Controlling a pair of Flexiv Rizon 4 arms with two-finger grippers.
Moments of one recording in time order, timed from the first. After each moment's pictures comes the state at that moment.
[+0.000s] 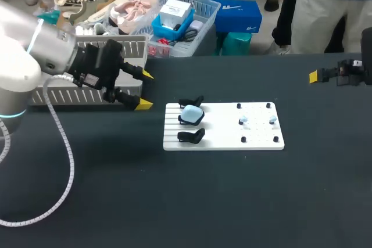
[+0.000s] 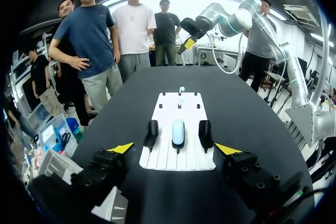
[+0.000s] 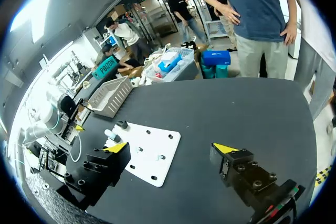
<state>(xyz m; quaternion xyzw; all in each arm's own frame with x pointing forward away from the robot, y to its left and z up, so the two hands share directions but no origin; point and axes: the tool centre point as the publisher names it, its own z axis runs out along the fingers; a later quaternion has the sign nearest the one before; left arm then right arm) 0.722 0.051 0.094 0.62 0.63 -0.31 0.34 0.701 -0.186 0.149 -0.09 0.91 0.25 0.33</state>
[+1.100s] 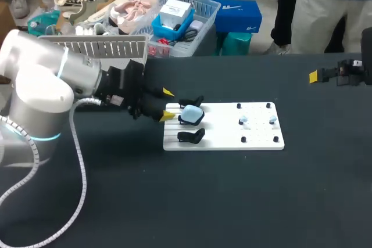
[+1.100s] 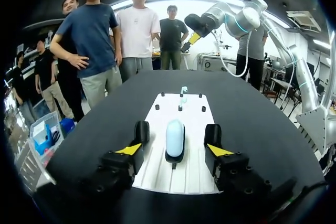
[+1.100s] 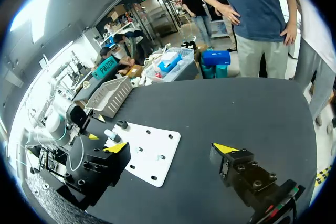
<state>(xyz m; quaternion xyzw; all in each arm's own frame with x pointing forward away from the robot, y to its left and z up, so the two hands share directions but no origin) 0.716 0.001 0.044 0.59 0.63 -0.34 0.37 0.701 -0.186 0.149 -0.09 0.91 0.25 0.33</state>
